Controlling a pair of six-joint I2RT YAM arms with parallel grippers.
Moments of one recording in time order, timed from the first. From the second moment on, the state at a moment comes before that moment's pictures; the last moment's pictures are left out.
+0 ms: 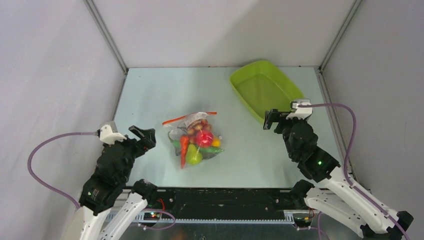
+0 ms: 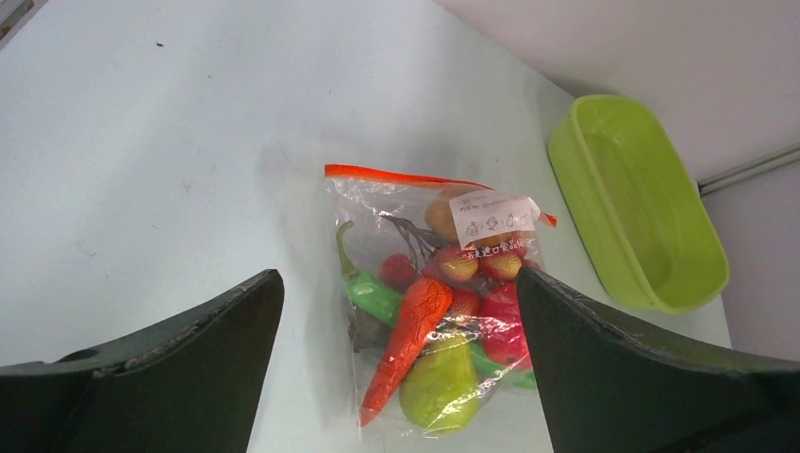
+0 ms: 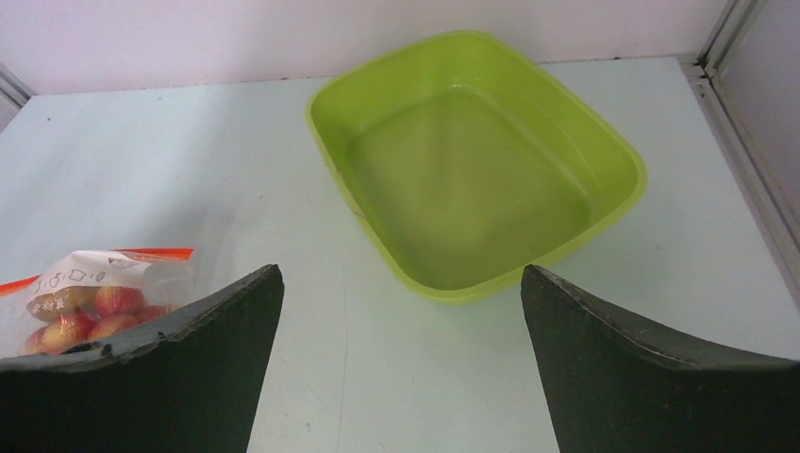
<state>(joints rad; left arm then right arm) -0.44 0.30 0.84 -0.84 -0.47 -0.67 0.75 0.66 0.72 -0.17 0.67 0.22</state>
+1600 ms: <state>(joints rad) -0.44 0.32 0.80 -0.84 -0.39 -0.74 0.68 0.56 0.66 -0.20 0.58 0.16</state>
